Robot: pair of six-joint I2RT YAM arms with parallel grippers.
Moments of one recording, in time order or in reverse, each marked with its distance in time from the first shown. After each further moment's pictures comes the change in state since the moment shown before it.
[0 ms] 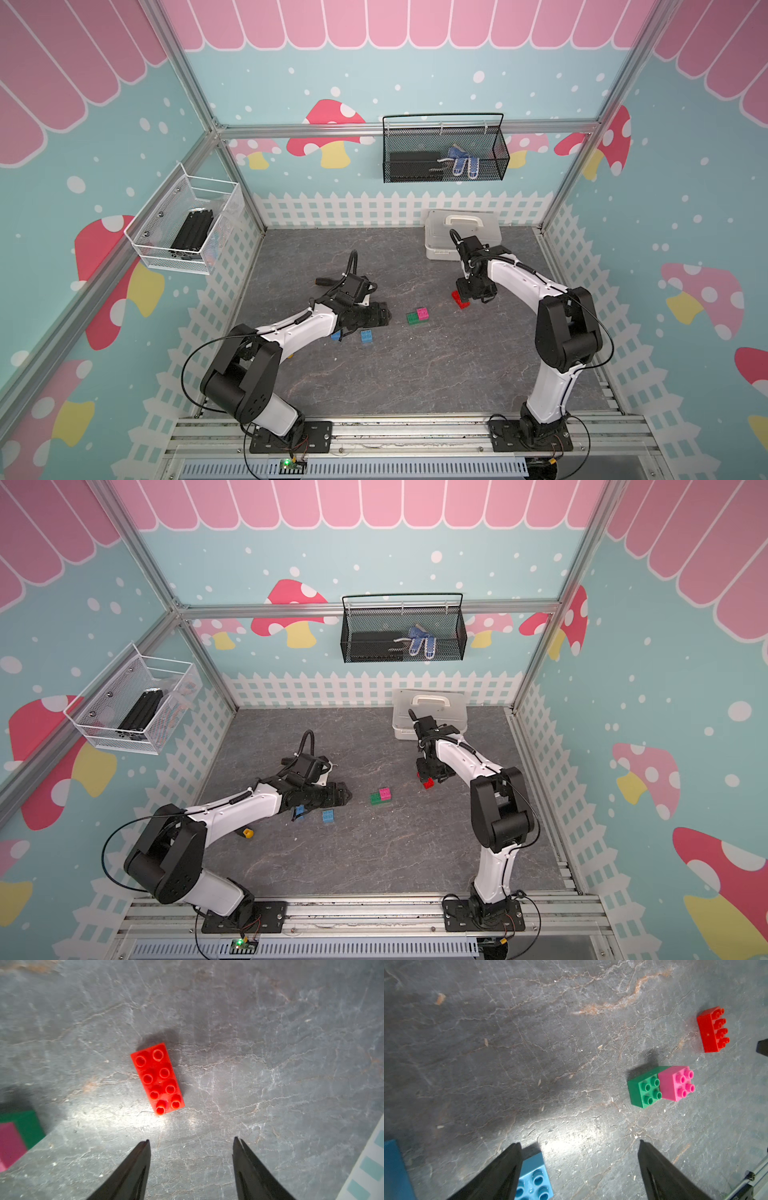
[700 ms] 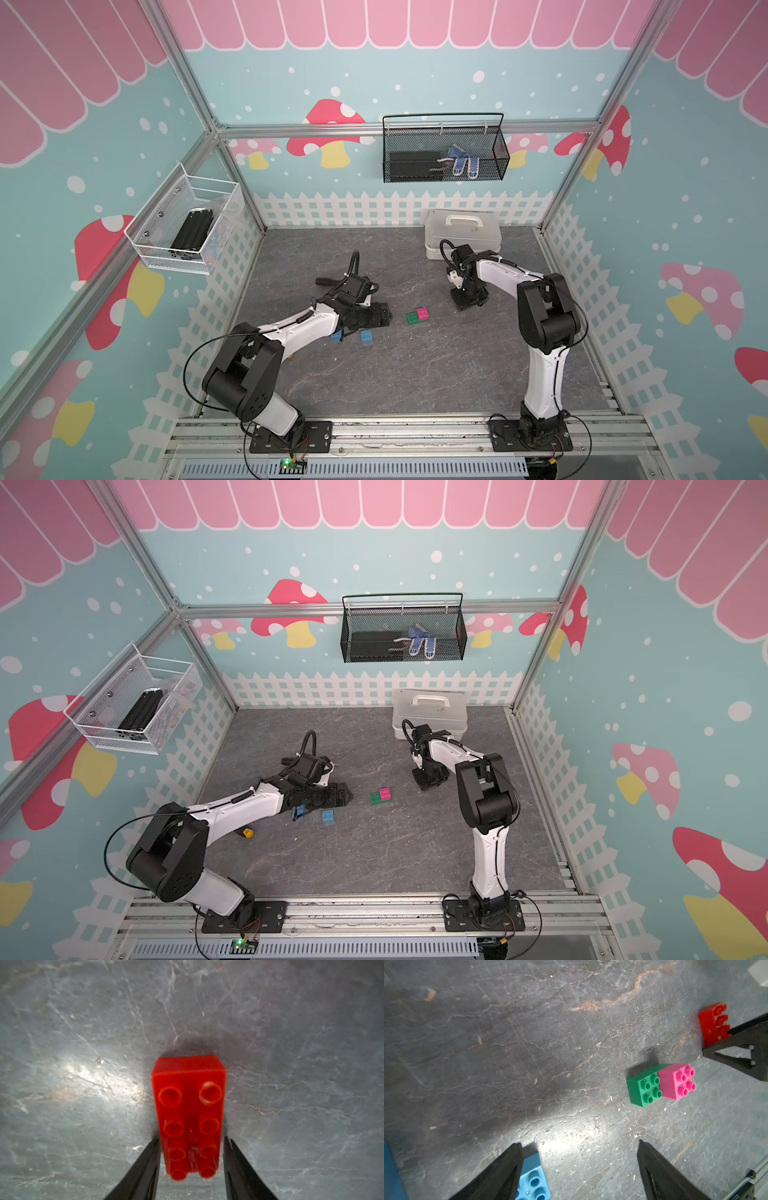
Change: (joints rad) left arm -0.026 0.019 0.011 -0.002 0.002 -0.002; right arm -0.011 0.191 0.034 0.019 -0.063 -0.211
